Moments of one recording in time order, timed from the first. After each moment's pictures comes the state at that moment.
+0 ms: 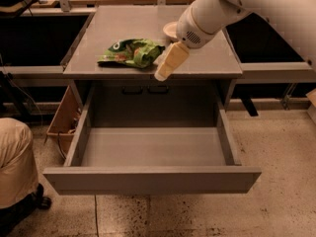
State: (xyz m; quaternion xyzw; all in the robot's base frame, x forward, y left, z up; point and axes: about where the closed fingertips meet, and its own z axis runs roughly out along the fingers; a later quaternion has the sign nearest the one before) arm 0.652 -0.041 0.936 -0.56 0.75 0.07 0.34
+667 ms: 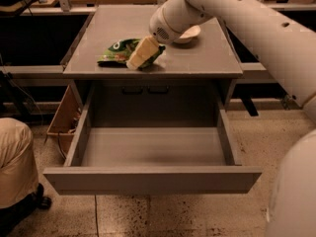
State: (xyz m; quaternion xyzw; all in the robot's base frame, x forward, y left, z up) arm 0.713 0.027 0.928 -0.54 0.74 0.12 0.38
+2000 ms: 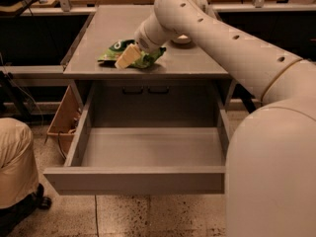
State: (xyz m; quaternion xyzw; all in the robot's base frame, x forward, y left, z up) arm 0.780 0.076 0.874 -0.47 0.78 0.11 0.40
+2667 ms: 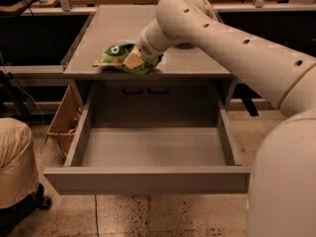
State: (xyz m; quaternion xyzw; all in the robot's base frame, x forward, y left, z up) arm 0.754 0.065 0.868 -0.49 0.77 0.09 0.40
